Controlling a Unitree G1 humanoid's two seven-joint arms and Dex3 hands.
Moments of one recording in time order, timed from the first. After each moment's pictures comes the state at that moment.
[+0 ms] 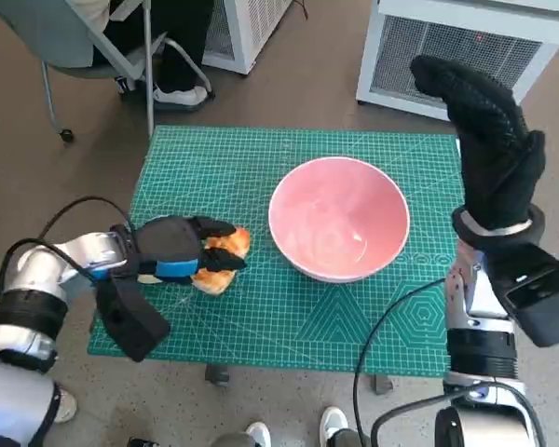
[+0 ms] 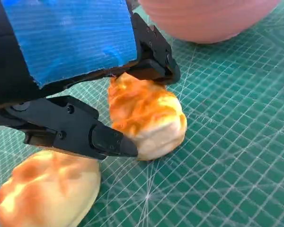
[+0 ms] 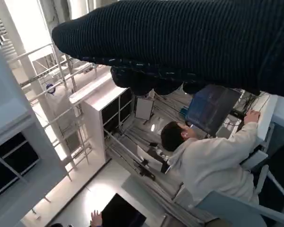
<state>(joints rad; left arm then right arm) -0.89 0.70 -0.60 1.00 0.91 -1.05 -0.04 -0.74 -0.19 -0.16 0.47 0.24 -0.79 0.40</state>
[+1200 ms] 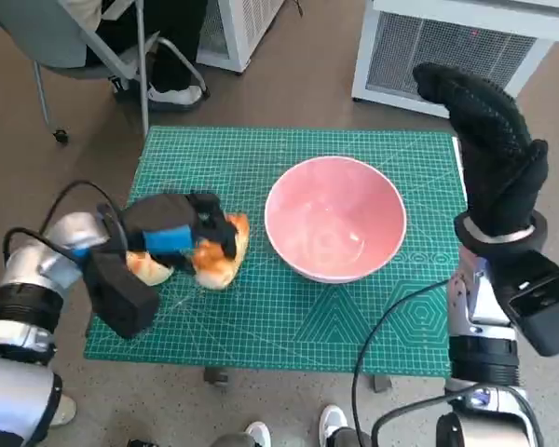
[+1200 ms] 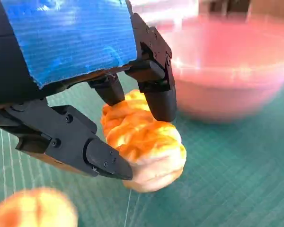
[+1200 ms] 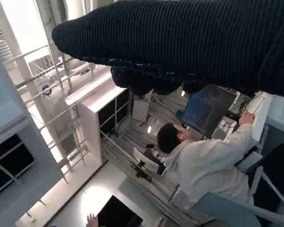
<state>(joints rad) -0.89 0.72 -0.39 0.91 0.36 -1.06 -0.41 -0.70 -0.19 -0.16 0.42 0.24 -0.77 0.40</state>
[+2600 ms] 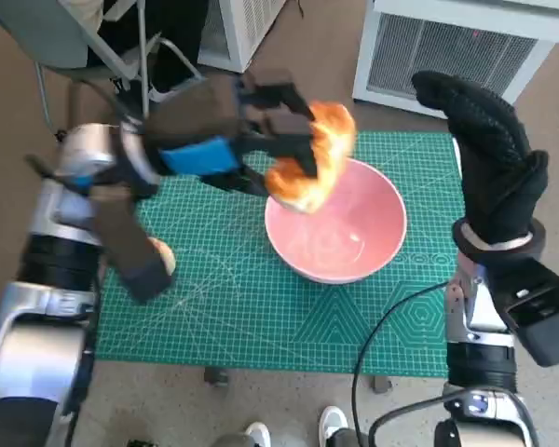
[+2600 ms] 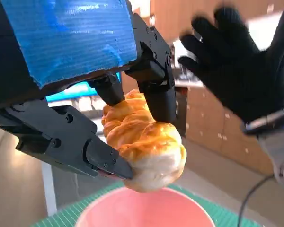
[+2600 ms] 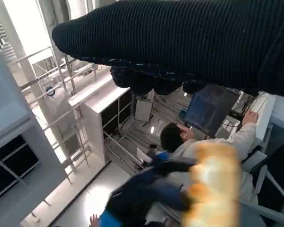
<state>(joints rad) -1.14 0.46 -0.28 0.80 0.32 -0.98 -0.48 -0.68 -0.18 -0.16 0.38 0.24 -0.77 0.39</state>
